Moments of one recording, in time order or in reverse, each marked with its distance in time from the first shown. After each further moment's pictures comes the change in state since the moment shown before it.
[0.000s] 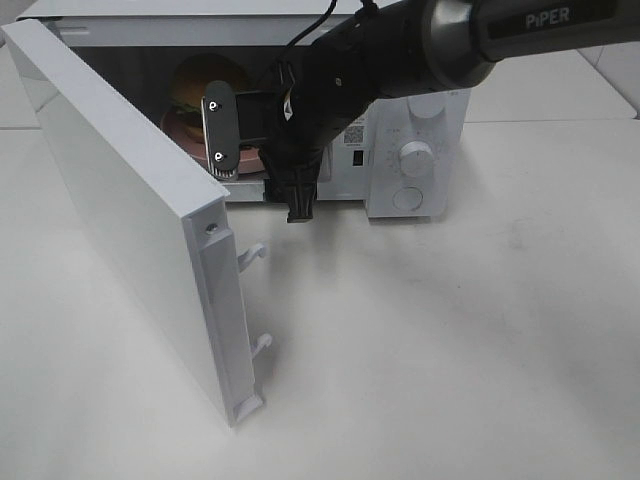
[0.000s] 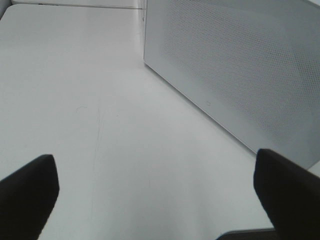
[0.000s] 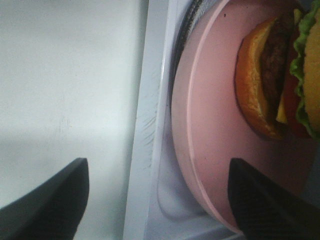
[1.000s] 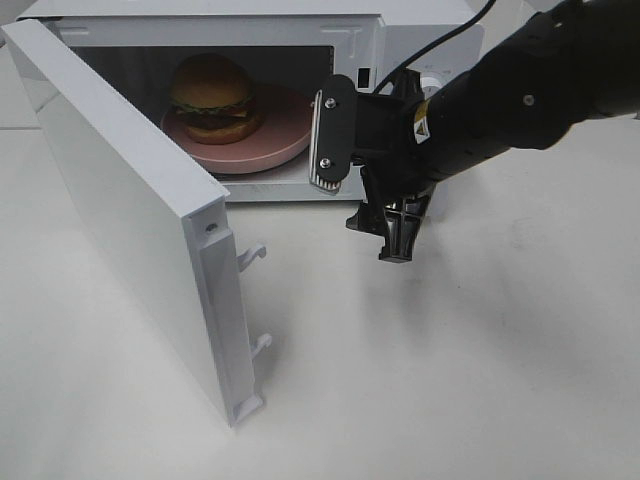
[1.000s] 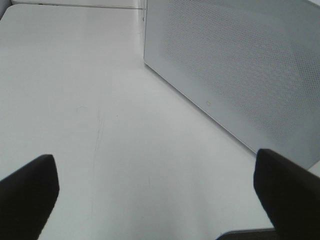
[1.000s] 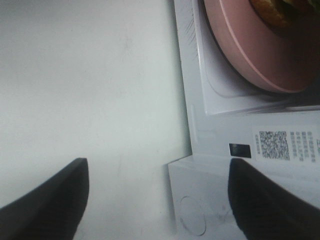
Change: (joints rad) left arm 0.000 0.000 0.000 0.000 0.000 0.000; right arm -0.075 -0.441 0.570 -0.003 -0.144 0.205
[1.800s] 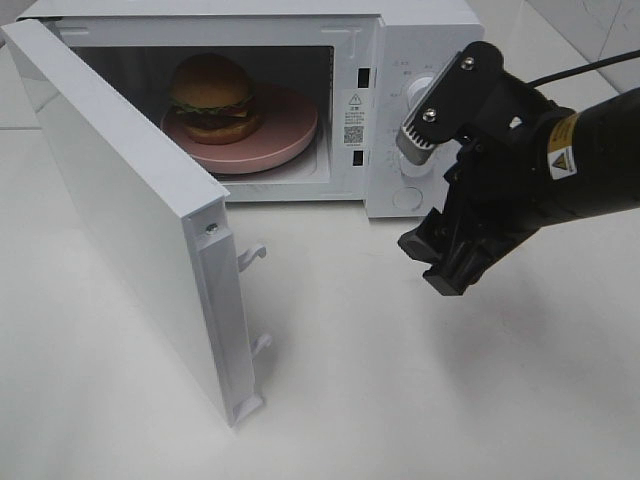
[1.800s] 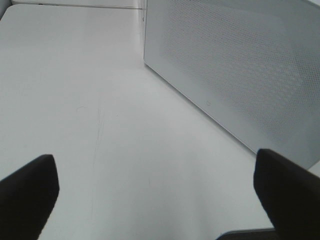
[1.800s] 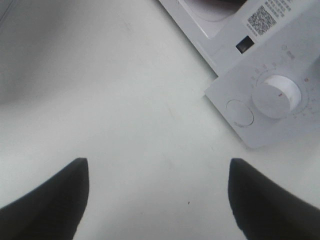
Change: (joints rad) left arm 0.000 0.000 0.000 0.000 0.000 0.000; right arm 0.000 -0.369 0.286 0.003 0.050 0.559
